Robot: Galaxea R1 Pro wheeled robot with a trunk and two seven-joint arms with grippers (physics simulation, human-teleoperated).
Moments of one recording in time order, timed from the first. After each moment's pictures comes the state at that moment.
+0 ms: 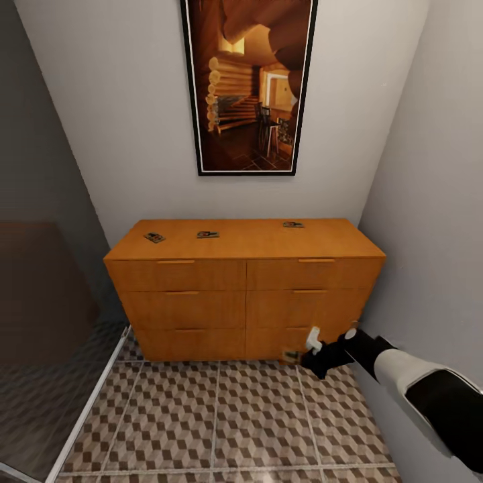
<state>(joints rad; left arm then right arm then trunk) -0.30 0.05 -0.12 0.07 0.01 -0.52 -0.02 -1.05 -0.12 0.57 -0.02 0.18 -0.01 0.82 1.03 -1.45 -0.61</state>
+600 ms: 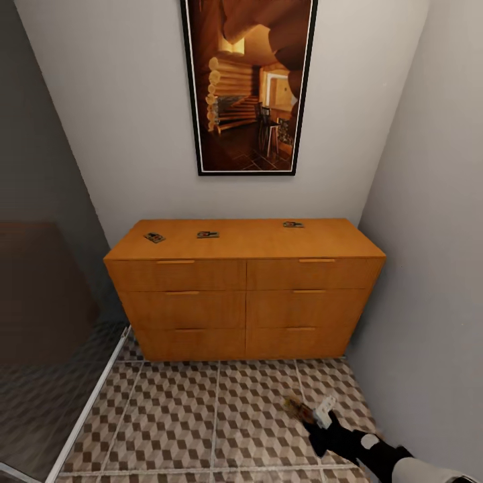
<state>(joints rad) -0.30 0.05 -0.11 0.06 0.01 -0.52 -0.01 -0.64 -0.10 0.55 -0.02 -0.14 -0.38 0.45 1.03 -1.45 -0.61</state>
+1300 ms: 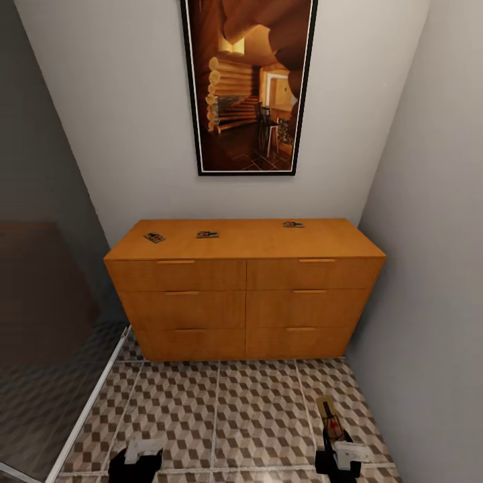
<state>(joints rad) -0.30 0.04 -0.08 -0.41 0.07 -0.21 0.11 -0.41 0.02 0.55 -0.02 -0.55 -0.95 -0.08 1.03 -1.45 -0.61</state>
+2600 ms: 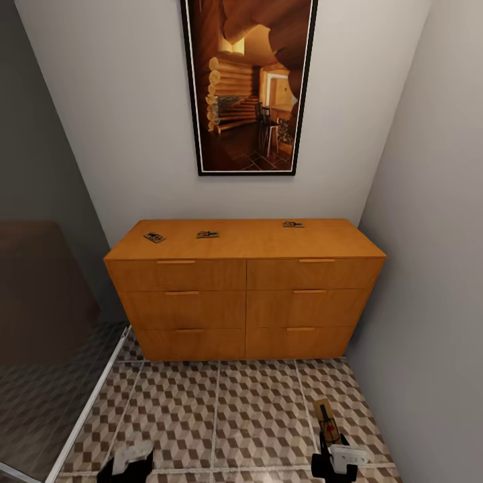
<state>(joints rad) -0.24 0.05 -0.03 -0.46 0.16 -0.25 0.14 -0.40 0.04 0.55 -0.02 -0.55 -0.94 -0.09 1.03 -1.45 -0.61</state>
